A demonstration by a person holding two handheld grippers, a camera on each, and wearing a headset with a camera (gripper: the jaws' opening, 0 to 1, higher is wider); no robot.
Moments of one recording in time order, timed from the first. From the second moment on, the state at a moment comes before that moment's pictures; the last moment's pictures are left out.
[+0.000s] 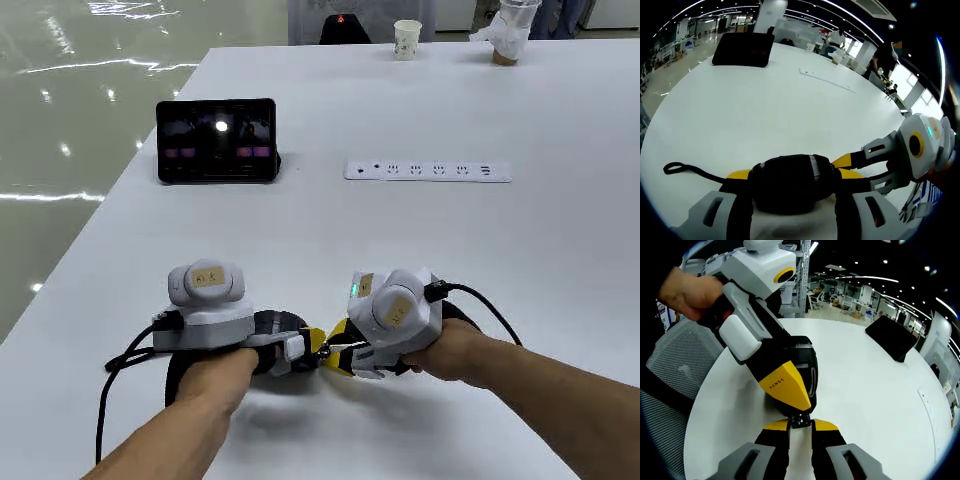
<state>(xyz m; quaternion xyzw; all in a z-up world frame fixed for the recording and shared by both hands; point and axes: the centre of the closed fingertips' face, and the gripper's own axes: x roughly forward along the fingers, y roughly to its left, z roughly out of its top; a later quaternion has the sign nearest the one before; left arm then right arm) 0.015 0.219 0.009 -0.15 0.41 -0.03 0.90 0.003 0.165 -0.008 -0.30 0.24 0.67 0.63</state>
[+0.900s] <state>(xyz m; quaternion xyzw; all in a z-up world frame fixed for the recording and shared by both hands) 0.016 0.218 0.022 -0.11 0.39 -0.06 0.91 -0.004 0.131 -0.001 -0.31 0.25 0.65 0.65</state>
